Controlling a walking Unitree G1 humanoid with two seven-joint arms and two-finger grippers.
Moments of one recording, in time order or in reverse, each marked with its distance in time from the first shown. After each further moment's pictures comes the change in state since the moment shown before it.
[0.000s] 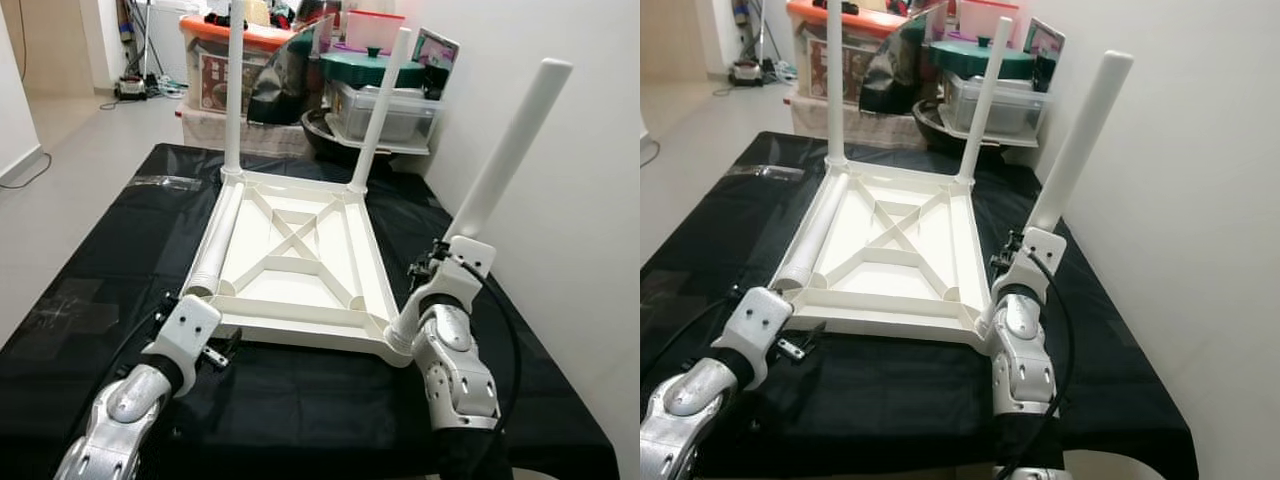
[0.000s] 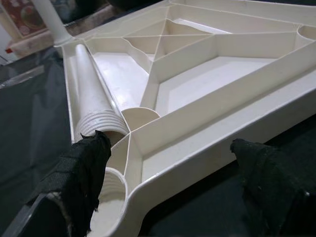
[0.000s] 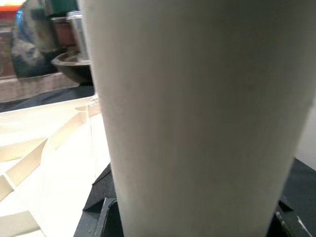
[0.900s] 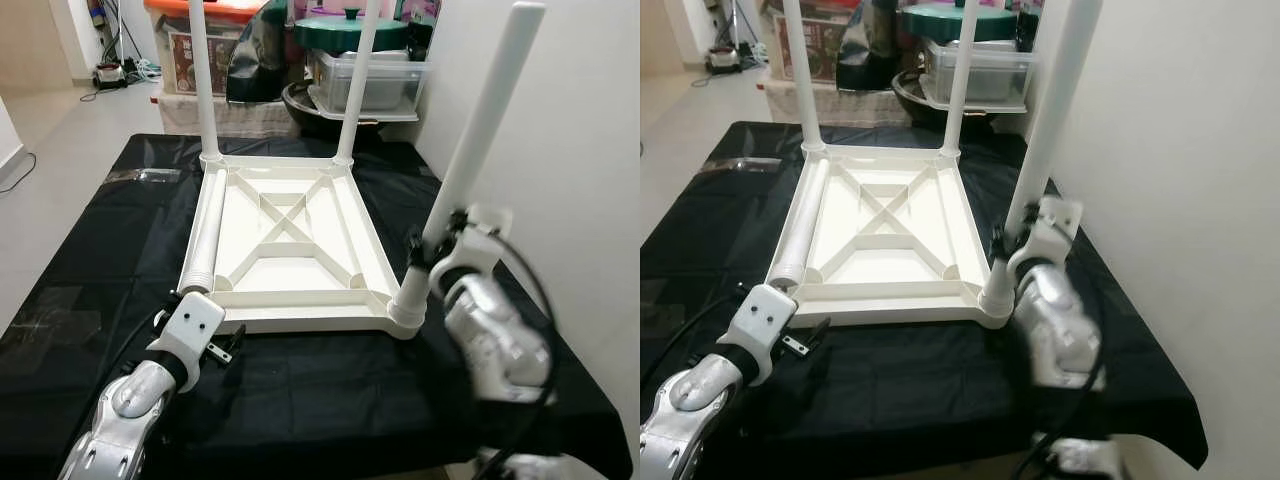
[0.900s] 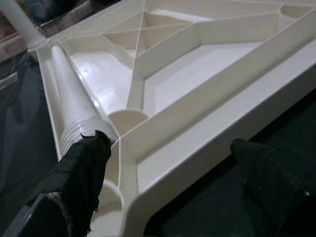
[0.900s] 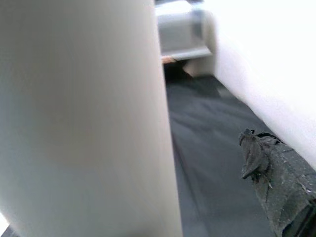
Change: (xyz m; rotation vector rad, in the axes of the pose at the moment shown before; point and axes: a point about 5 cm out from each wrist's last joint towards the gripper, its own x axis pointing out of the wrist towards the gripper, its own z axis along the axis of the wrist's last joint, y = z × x) left arm 0.004 0.002 0.006 0.013 -0.029 -0.009; right arm 0.019 -0.008 0.076 -0.039 -0.068 0.409
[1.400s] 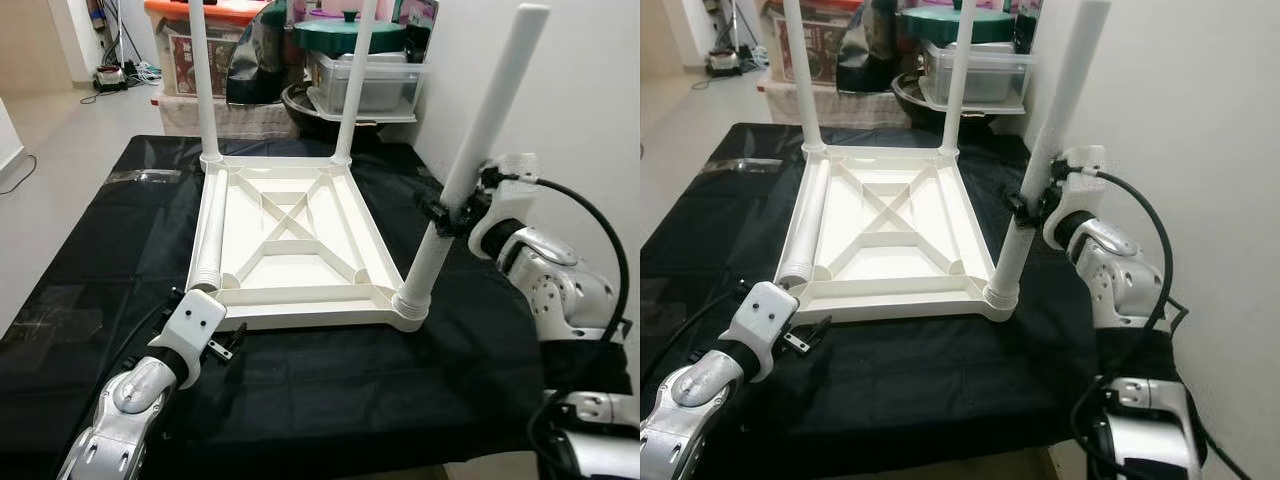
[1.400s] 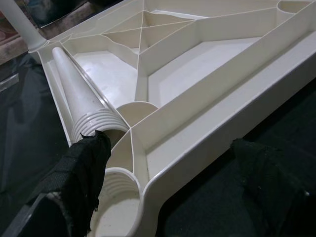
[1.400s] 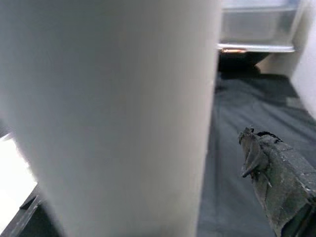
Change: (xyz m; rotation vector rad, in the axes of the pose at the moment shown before) left arm 0.003 0.000 -0.002 0.003 -0.001 -0.009; right arm 0.021 -0.035 0.016 -0.109 0.121 0.351
